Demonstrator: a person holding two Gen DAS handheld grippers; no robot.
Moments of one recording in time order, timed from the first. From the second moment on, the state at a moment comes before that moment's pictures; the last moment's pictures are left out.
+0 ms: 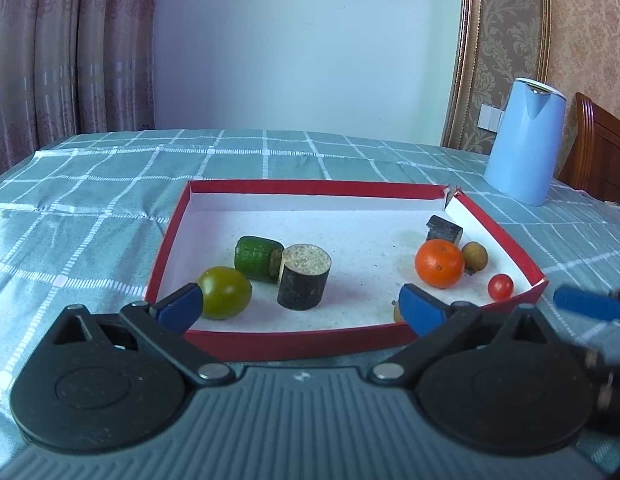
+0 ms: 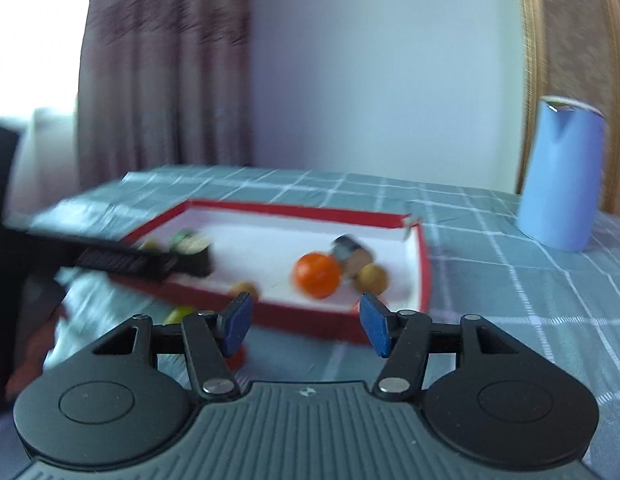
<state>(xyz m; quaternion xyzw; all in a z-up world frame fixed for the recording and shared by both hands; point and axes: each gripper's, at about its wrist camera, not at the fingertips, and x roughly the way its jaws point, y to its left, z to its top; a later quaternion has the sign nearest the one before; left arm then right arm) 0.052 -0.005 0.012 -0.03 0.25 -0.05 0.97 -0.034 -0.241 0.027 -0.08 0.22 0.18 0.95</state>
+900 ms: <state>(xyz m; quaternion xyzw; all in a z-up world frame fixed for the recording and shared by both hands) 0.052 -0.006 0.010 -0.03 0.26 -0.05 0.96 -0.002 -0.196 0.006 -0.11 0.31 0.23 0.92</state>
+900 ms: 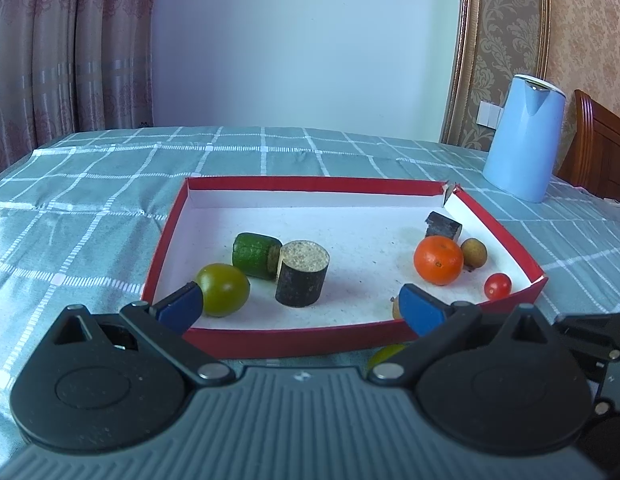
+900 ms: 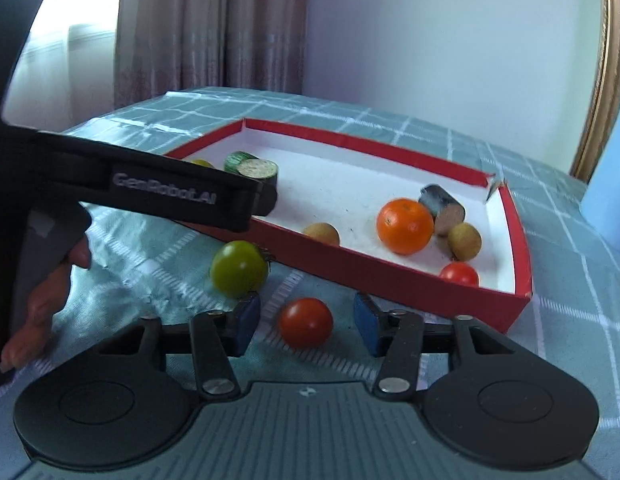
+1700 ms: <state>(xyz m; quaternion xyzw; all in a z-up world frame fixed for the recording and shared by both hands) 0.024 -0.051 -0.002 0.07 0.26 -0.11 0.96 0.010 -0.265 0.004 -0.06 0.32 0.11 0.94</state>
